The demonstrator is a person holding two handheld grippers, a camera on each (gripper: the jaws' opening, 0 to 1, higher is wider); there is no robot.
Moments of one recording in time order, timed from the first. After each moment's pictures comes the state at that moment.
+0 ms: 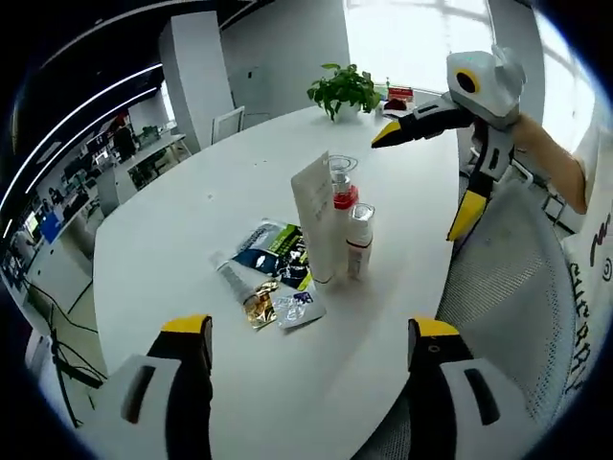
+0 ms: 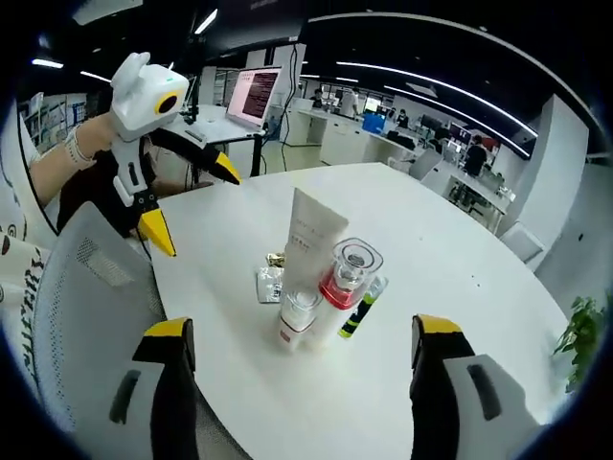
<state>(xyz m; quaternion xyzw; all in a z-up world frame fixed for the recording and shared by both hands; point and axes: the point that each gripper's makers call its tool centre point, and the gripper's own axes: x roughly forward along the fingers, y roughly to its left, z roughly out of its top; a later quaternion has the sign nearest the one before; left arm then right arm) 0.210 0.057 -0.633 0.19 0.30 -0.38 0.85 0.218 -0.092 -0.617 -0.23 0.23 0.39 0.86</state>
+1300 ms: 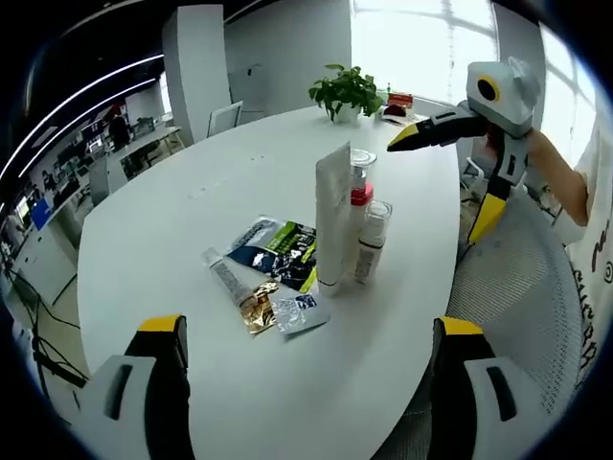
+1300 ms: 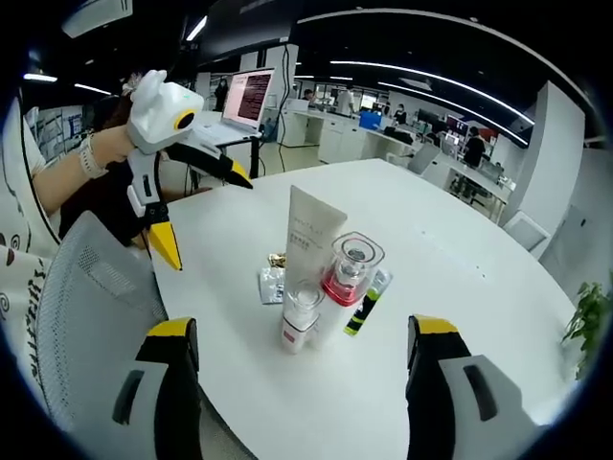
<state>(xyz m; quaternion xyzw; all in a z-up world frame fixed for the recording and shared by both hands) 0.233 0.057 -0.654 0.16 0.32 -0.40 0.84 0.221 -0.091 -0.624 -0.21 0.24 0.39 0.86</state>
